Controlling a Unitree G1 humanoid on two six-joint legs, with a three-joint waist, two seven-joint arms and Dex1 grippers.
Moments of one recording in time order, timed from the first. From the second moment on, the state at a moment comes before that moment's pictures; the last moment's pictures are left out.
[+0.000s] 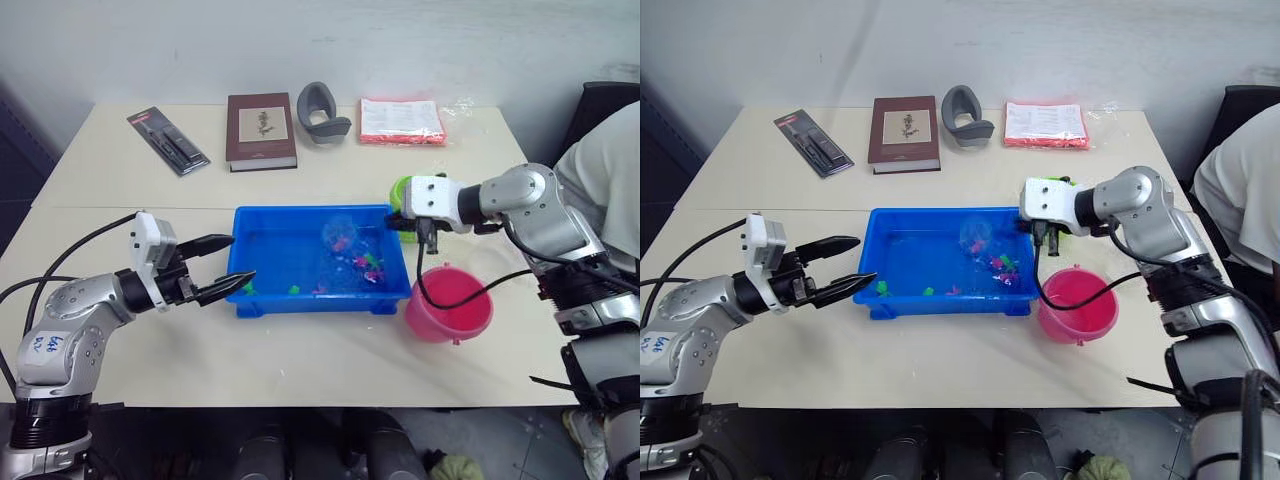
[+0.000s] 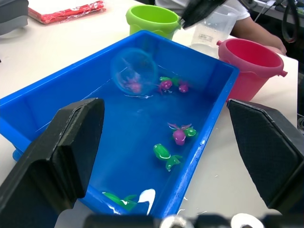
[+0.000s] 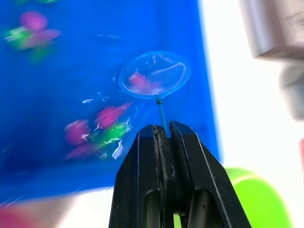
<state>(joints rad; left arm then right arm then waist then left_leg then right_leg) -0.23 0.68 0.26 -0.19 -0.60 0.50 -0.94 -0.97 -0.72 0.34 0.40 -0.03 0.00 1.16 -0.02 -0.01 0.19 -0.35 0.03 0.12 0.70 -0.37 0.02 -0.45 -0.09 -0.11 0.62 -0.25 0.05</state>
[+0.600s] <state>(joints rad) -0.22 0.68 0.25 -0.19 -0.62 0.51 -0.95 -0.79 -0.95 0.18 0.09 0.08 0.14 1.30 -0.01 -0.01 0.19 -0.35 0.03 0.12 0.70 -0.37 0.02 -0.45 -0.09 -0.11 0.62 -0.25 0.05</state>
